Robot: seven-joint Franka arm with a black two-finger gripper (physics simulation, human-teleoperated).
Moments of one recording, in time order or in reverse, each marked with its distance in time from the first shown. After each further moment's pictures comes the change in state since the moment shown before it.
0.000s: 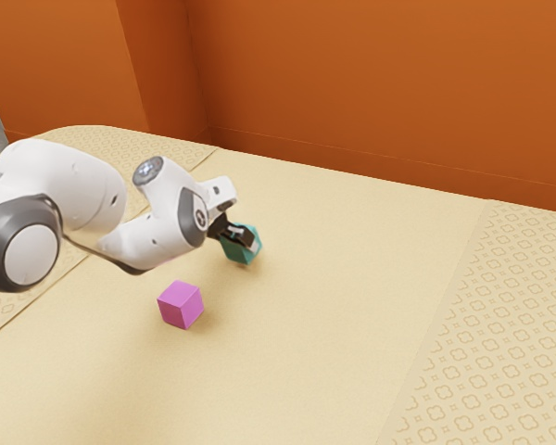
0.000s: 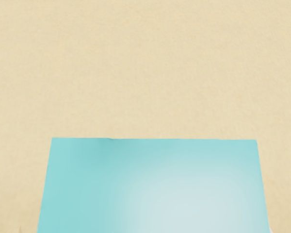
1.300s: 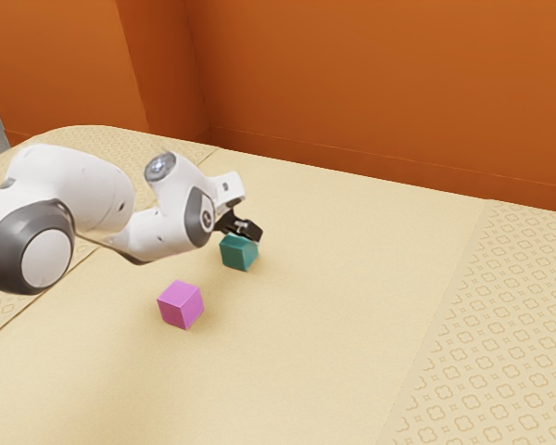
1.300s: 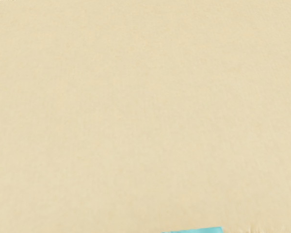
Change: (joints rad) arm 0.016 0.070 -0.009 0.096 0.143 0.010 -0.076
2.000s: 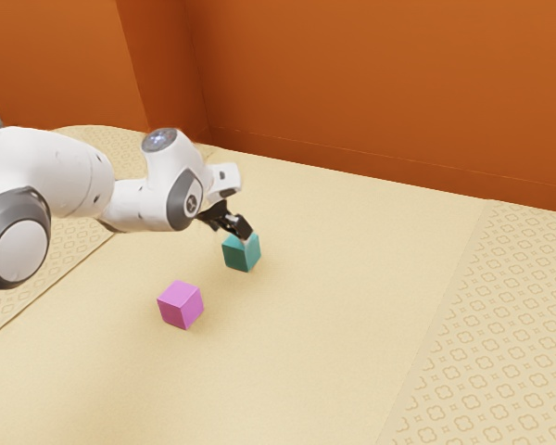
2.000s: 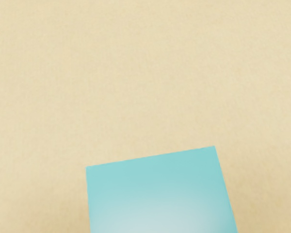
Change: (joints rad) arm -0.029 -0.129 0.062 -0.059 0.235 -0.217 -0.134
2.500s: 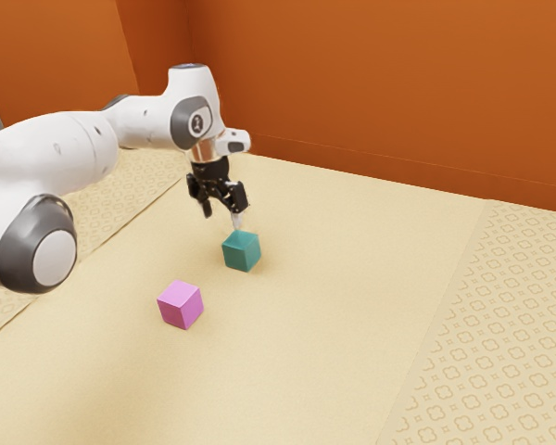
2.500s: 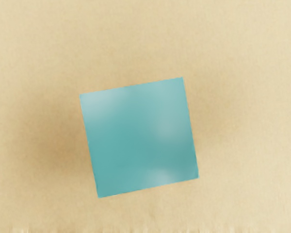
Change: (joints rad) arm 0.073 0.161 -0.021 0.574 0.117 -0.868 -0.114
